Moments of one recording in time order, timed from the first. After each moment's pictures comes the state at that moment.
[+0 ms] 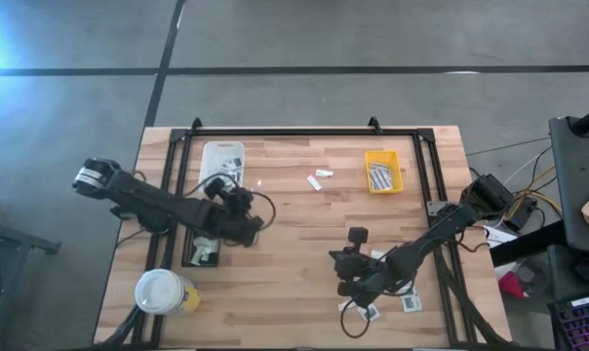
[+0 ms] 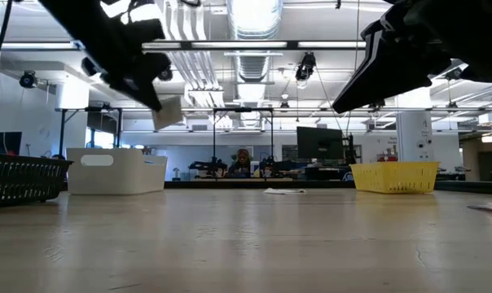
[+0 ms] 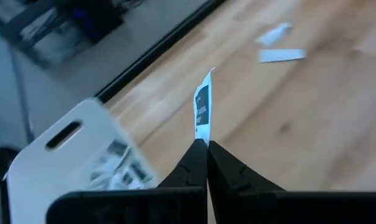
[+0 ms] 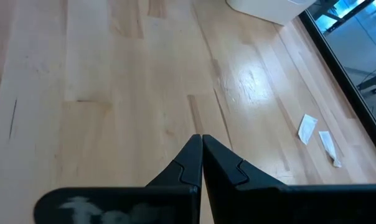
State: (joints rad) left arm -0.27 1.36 0.89 -0.72 -0.95 -0.82; right arm 0.62 1.71 1.01 -0.37 0.83 0.46
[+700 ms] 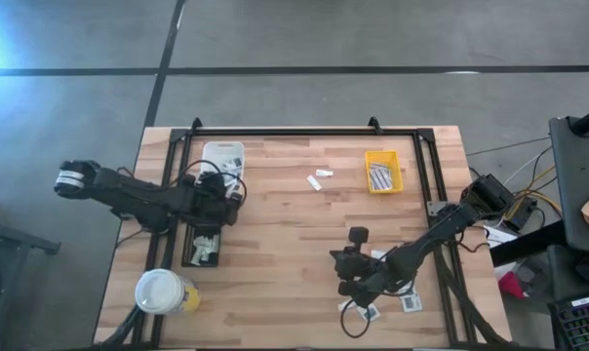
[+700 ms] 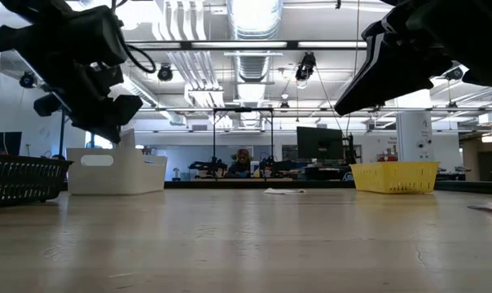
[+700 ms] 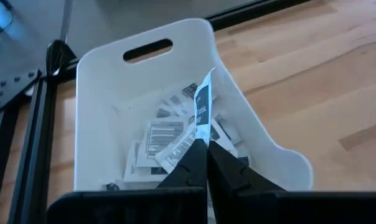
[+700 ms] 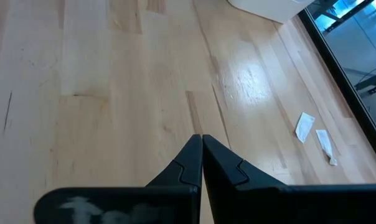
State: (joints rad) left arm -0.08 1.15 0.57 -0.70 -0.94 -1.16; right arm 0.62 1.71 1.01 -0.39 0.83 0.45
